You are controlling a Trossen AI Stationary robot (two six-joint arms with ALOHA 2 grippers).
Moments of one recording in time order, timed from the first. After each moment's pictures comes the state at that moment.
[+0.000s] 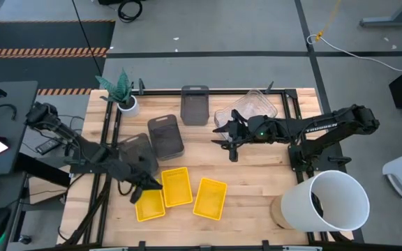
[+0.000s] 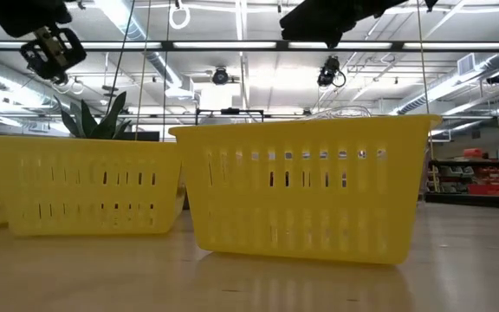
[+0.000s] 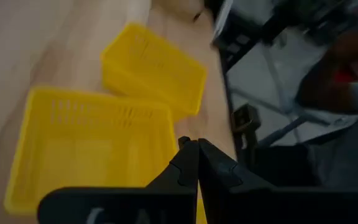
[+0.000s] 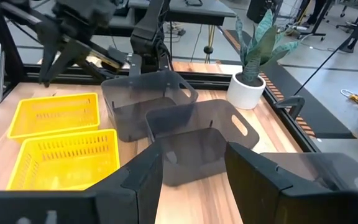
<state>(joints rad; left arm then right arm) -0.59 0.96 0.56 -0.07 -0.22 -0.73 0.06 1.26 0.89 0.06 0.18 -0.06</state>
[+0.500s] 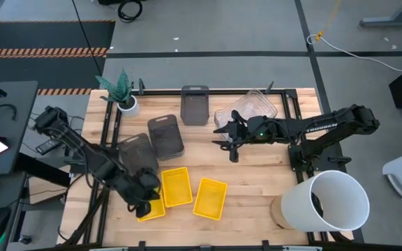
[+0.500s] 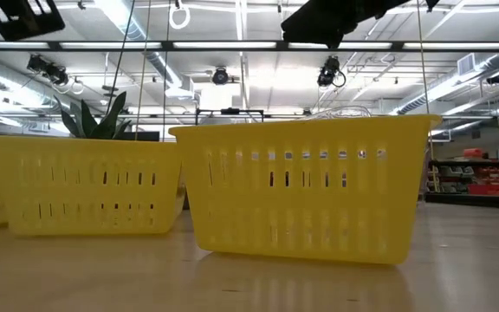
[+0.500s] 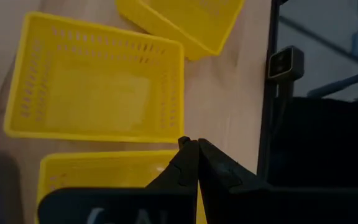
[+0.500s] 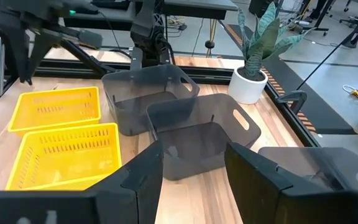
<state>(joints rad) -0.69 1.27 0.96 -0.58 -0.23 -0.91 0.06 1.26 0.89 0.04 0.18 -0.06</state>
